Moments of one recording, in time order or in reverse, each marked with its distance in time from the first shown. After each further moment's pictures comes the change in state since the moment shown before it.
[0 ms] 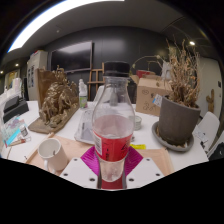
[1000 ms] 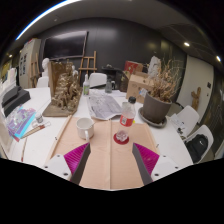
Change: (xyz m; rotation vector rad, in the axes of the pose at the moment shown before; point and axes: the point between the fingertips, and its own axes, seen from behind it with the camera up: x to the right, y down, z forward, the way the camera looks) arm -0.097 0.012 -0.245 -0.185 0.193 -0.026
